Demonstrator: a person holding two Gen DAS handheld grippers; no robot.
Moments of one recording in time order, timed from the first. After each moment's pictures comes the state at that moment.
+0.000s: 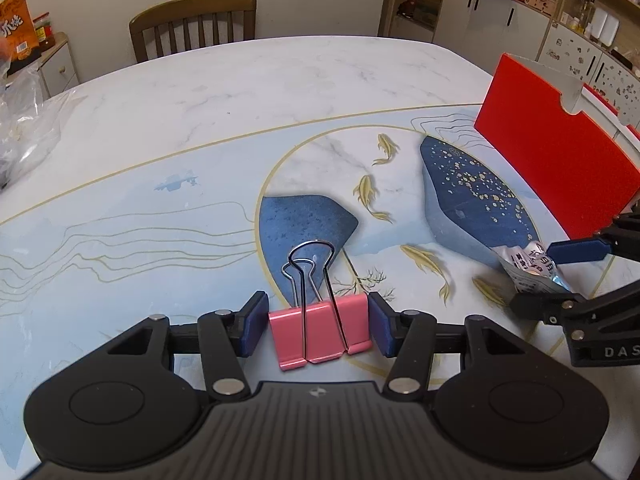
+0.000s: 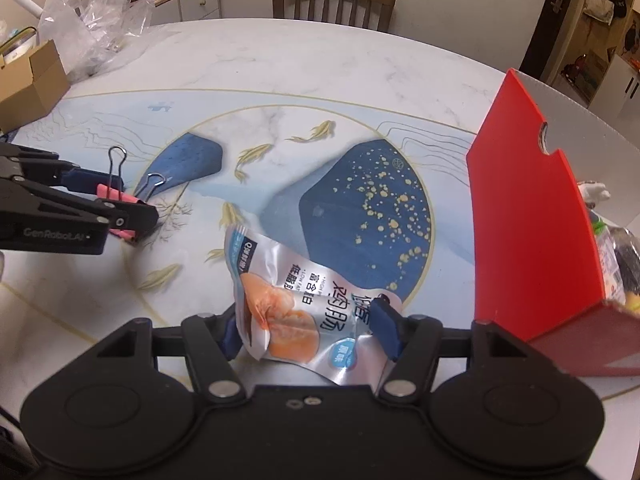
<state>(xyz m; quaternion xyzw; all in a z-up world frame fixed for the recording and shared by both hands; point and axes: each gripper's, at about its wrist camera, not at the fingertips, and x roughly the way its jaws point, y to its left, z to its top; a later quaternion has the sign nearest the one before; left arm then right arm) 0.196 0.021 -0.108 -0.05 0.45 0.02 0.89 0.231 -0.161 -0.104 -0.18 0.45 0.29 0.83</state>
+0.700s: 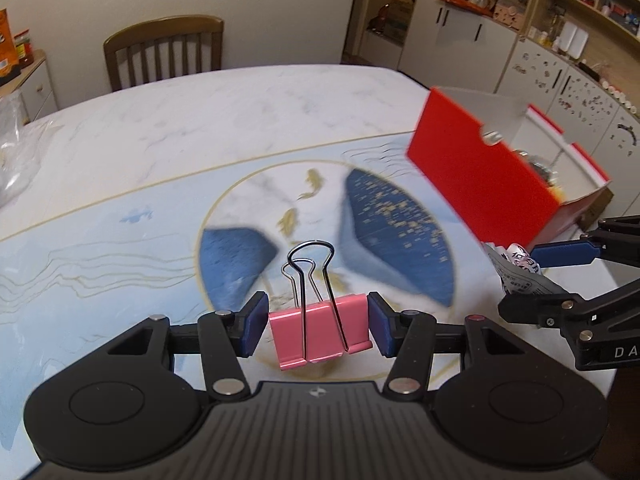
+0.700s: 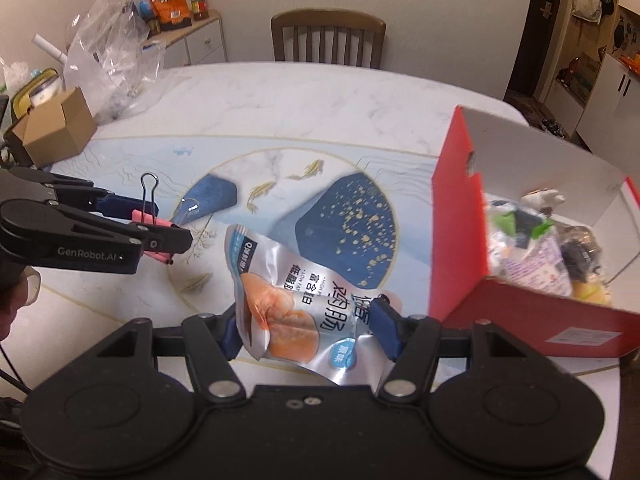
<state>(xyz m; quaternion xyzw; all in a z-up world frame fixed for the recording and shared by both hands) 0.178 -0.021 -0.053 -0.06 0.42 -0.03 0.90 0.204 -0.207 -0.040 -0.14 0.42 0.31 0.84</state>
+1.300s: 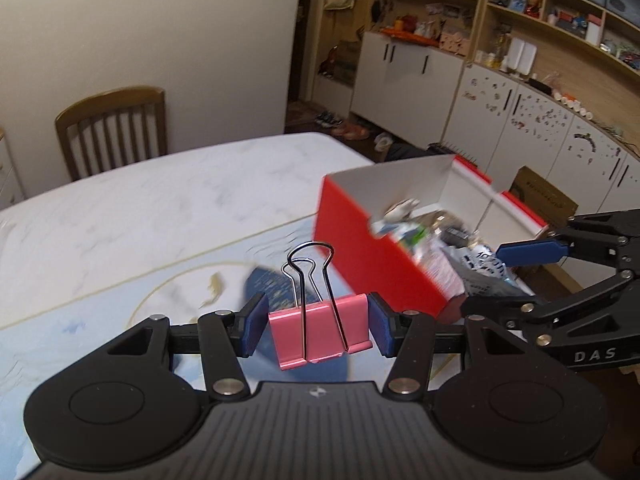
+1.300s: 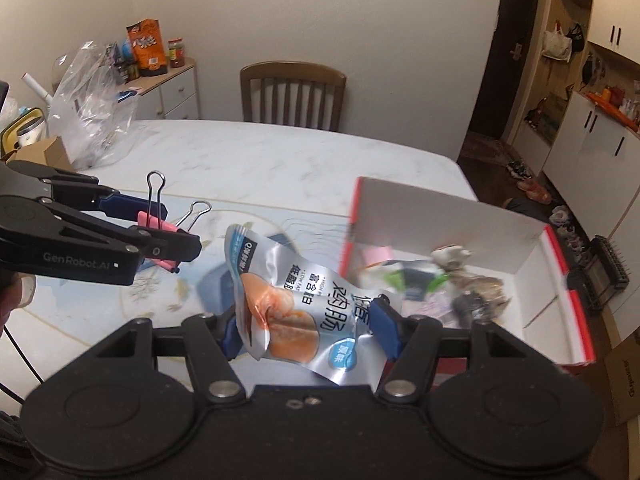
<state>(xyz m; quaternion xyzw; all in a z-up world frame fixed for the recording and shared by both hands) 0.214 -0.108 0.016 -0.03 0.35 -0.09 0.93 0.230 -0.277 0.015 -0.14 0.36 0.28 0.88</state>
